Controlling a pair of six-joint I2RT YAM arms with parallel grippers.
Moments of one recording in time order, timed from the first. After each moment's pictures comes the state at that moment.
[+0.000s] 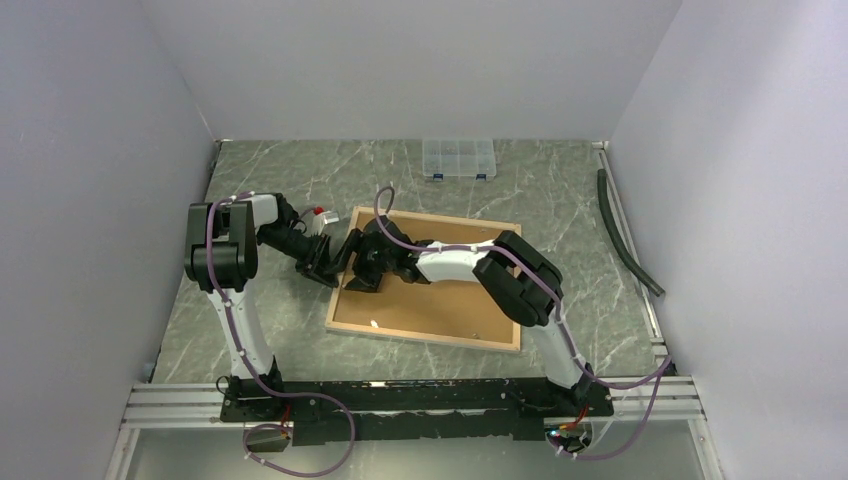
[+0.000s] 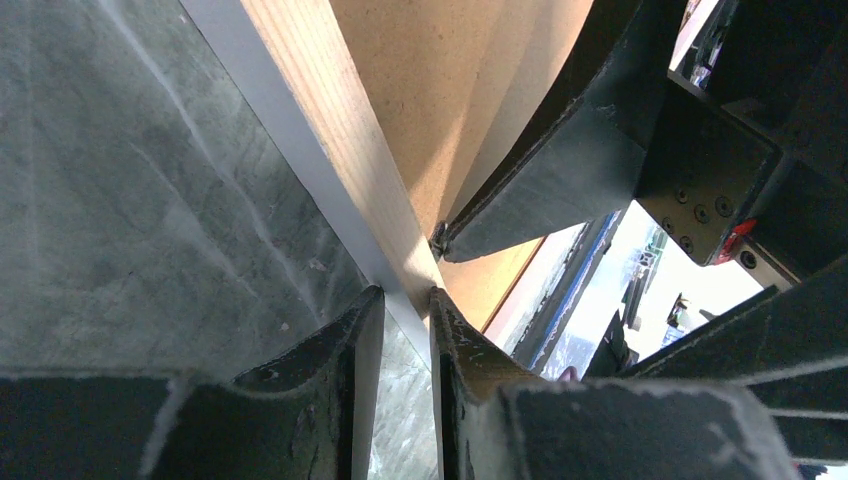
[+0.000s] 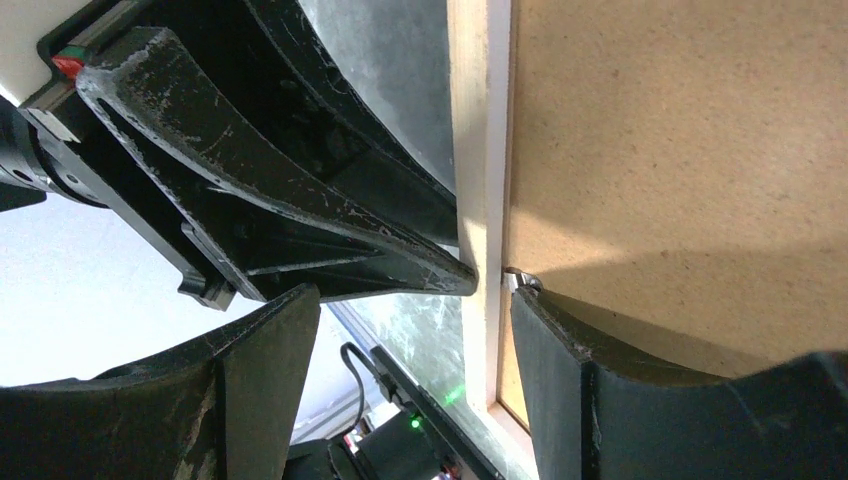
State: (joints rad) left arm 0.04 2.08 1.27 -1.06 0.87 0.61; right arm 0.93 2.14 1.35 0.16 -0.27 1.36
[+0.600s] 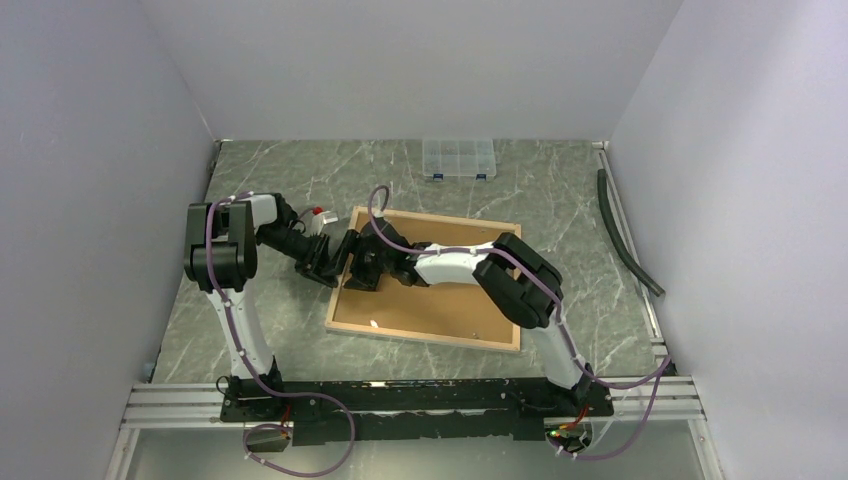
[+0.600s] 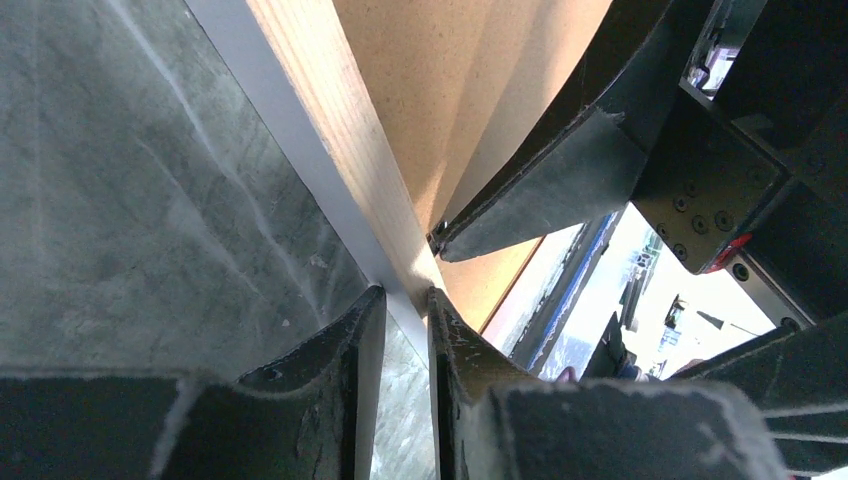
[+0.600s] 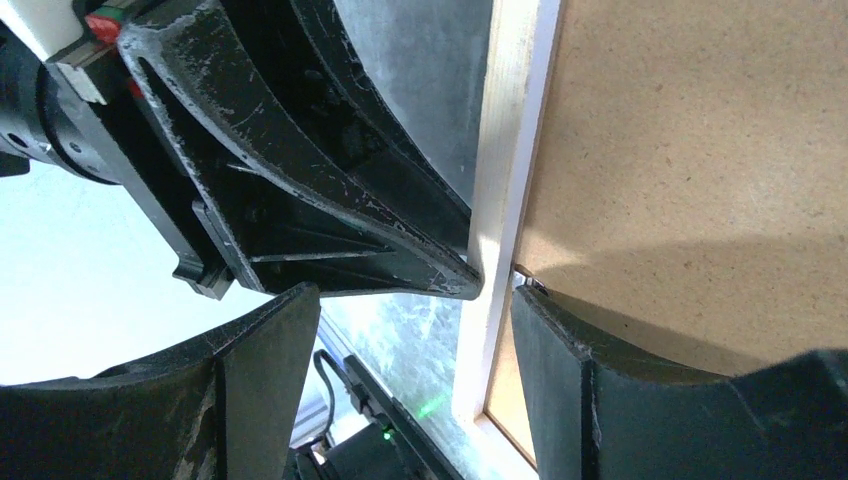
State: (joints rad) left arm 0.05 2.08 1.27 -1.07 0.87 0.61; right arm 0.95 2.13 1.36 0.17 -0.21 1.27
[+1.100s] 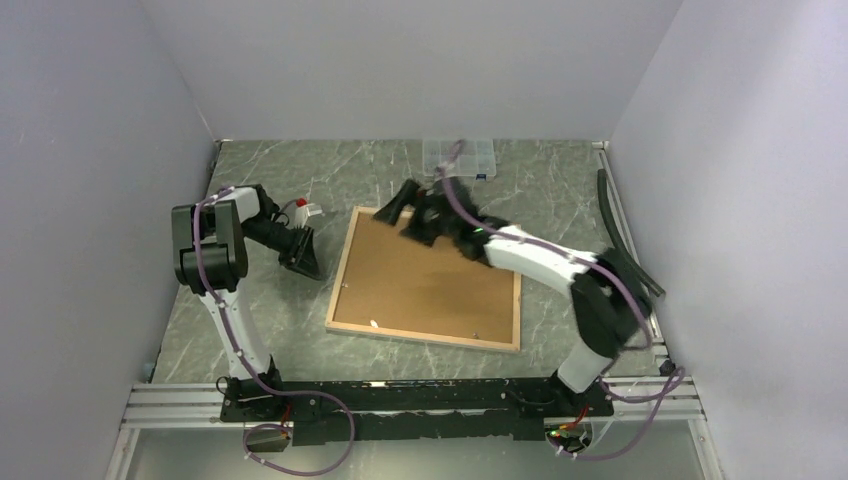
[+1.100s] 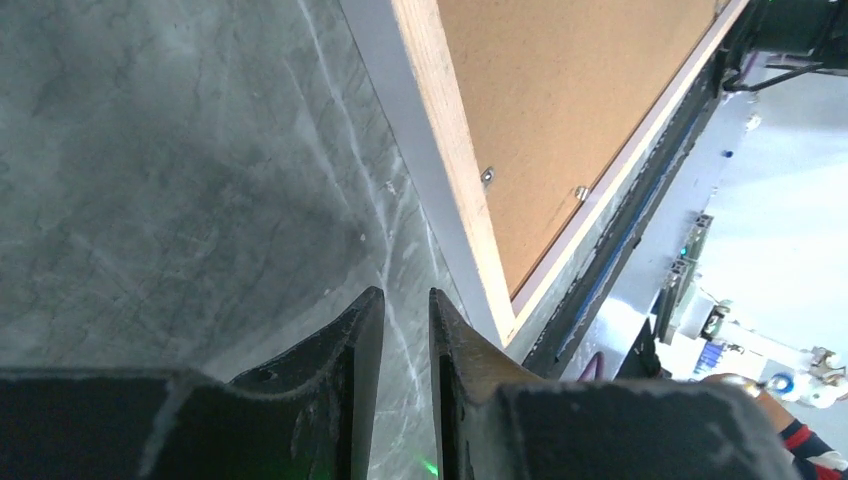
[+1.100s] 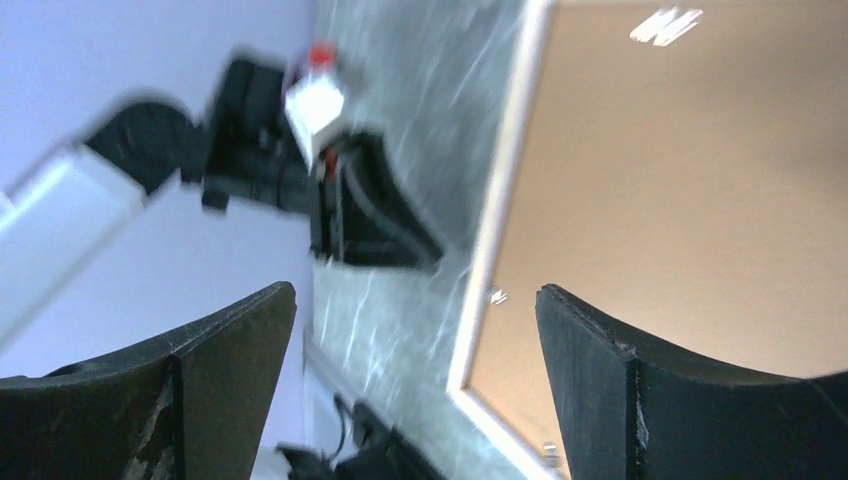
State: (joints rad) left arm 0.14 2.08 1.35 -1.15 0.83 0.70; right arm 0.79 1.75 1.17 0.13 -0.16 1.08
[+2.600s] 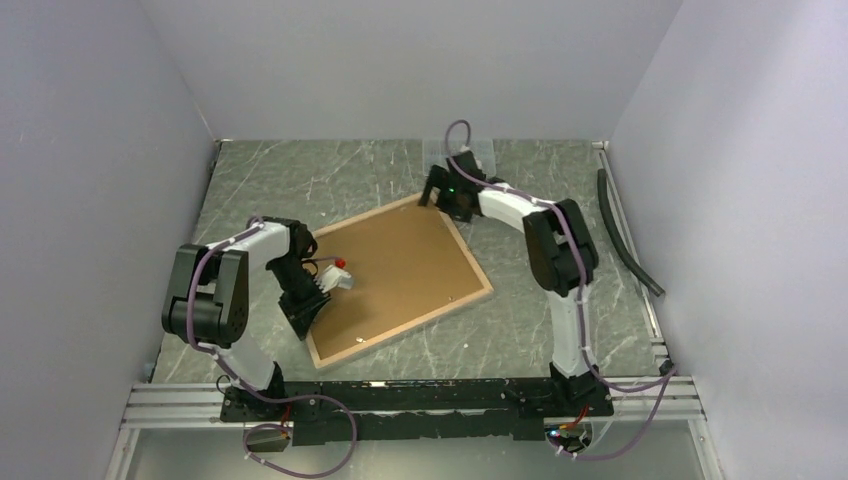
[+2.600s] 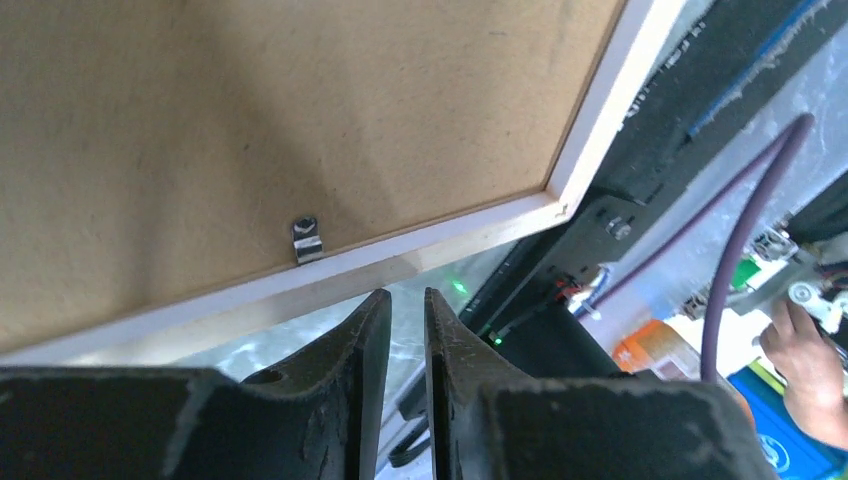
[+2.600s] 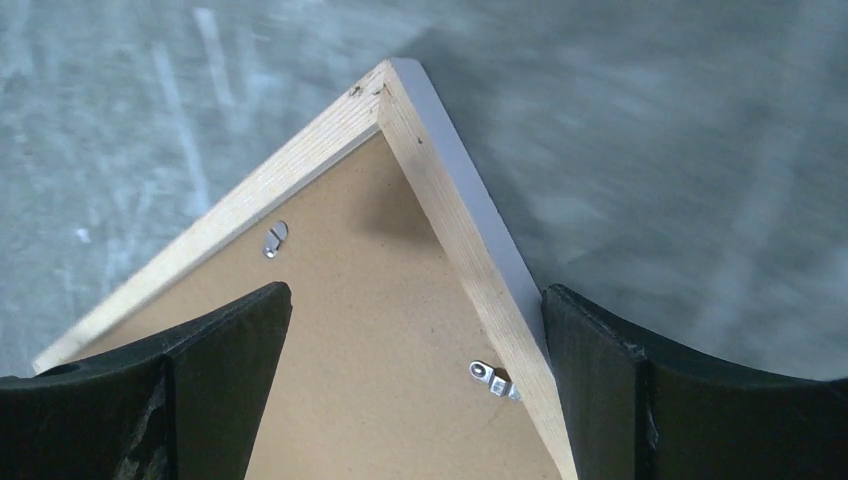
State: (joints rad) left arm -0.15 1.67 0.93 -1.17 0.33 0.86; right arm 0.43 2.09 1.46 -0.21 -0.05 0.74
